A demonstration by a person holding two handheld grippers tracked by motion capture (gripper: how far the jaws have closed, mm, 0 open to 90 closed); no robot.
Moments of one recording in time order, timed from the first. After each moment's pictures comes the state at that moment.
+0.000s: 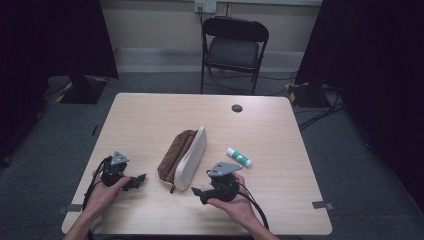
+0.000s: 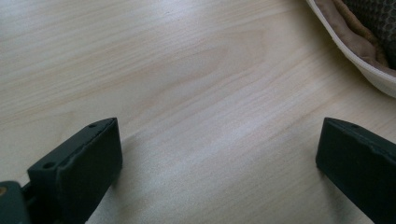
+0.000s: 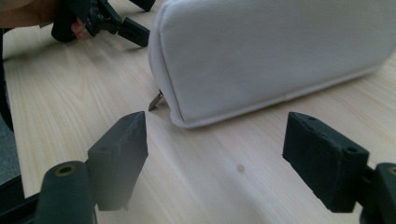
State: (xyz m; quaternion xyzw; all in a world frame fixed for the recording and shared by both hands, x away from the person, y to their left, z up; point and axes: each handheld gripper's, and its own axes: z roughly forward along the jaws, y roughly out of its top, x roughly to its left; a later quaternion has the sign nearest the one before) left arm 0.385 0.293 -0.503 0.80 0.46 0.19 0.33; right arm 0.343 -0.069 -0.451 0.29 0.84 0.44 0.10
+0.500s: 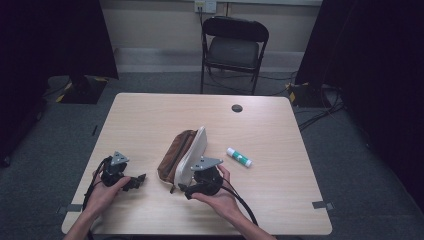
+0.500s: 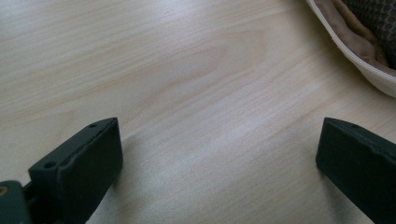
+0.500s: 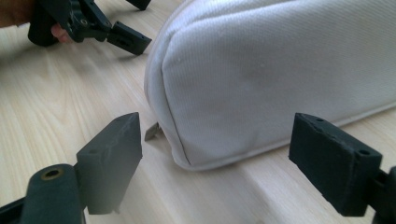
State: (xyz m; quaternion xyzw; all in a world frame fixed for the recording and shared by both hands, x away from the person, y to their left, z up) left arm 0.385 0.293 -0.503 0.80 0.46 0.20 0.34; right arm 0.361 -0.028 -0.457 0.30 0.85 0.43 0.11
